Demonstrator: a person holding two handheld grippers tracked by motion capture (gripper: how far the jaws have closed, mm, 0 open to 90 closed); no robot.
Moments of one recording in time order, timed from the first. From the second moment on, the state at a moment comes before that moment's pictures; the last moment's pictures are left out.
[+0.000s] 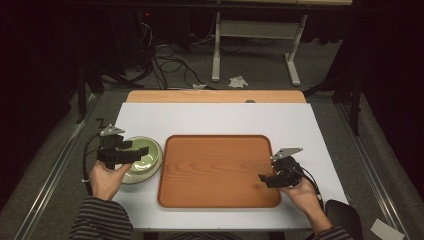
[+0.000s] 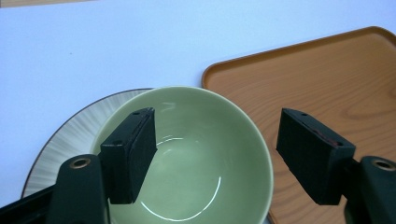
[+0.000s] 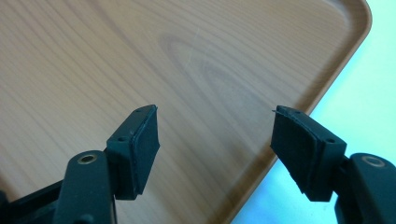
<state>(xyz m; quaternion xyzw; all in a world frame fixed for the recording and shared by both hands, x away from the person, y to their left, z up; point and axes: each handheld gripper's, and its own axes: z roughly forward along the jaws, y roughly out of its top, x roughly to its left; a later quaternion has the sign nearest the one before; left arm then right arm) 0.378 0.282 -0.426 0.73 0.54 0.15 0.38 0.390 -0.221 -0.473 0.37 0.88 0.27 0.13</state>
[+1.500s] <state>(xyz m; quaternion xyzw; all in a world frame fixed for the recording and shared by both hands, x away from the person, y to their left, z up) 0.399 0.319 -0.463 0.69 0.63 0.12 0.32 0.390 -0.223 -0.473 0.37 0.88 0.27 0.13</state>
